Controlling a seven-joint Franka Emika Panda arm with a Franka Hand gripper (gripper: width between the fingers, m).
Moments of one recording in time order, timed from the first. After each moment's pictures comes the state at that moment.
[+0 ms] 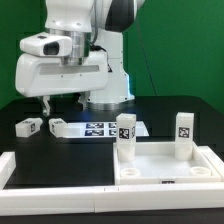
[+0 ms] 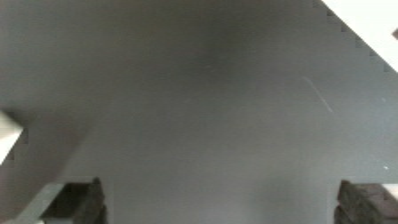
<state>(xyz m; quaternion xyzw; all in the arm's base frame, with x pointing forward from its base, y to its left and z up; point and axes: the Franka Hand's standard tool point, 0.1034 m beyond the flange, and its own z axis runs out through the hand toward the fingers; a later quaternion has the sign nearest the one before) 0.416 -0.107 0.068 0.95 0.30 -0.06 0.05</state>
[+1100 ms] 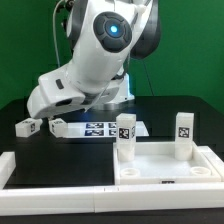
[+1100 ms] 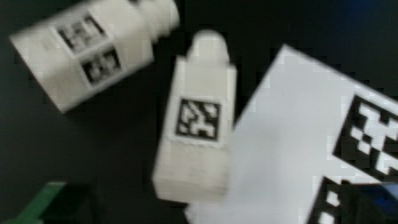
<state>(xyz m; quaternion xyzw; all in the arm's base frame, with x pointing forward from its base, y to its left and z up) 0.347 -0.119 0.048 0.88 0.25 -0.40 0.08</state>
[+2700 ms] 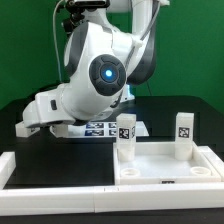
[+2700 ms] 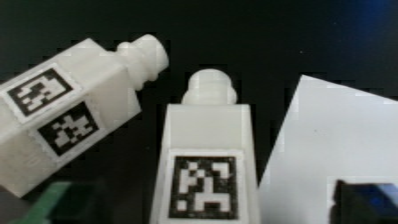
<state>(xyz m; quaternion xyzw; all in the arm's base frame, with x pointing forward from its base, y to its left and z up) 0.313 -0.130 0.016 0.86 0.18 -0.47 0.12</state>
